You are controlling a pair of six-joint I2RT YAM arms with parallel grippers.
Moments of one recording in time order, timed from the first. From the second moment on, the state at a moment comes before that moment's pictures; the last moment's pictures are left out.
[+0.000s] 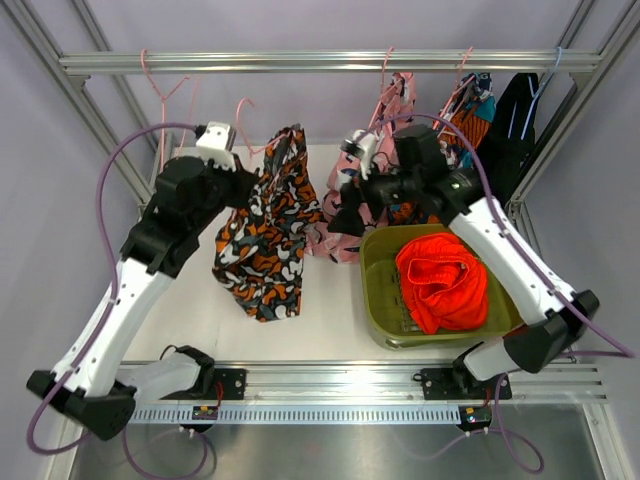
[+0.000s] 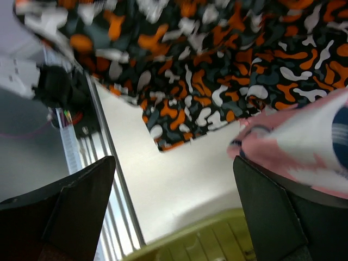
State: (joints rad) left arm -0.45 1.10 1.35 -0.48 -0.05 -0.15; right arm 0.54 1.45 1.61 -0.76 -0.69 -0.14
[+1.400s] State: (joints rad) left arm -0.45 0.61 1.02 -0.59 0.03 -0.32; right arm 0.79 2.04 2.23 -0.71 -0.05 0.33
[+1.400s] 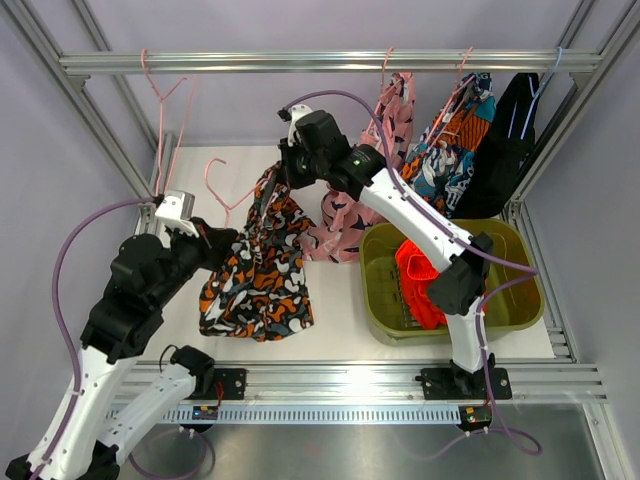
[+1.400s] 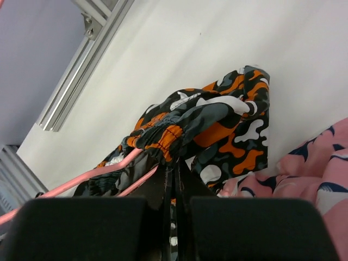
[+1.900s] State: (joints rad) left arm -0.45 0.47 1.01 -0.73 0.02 -0.30; right arm 0.74 2.05 2.34 -0.60 0.08 0.17
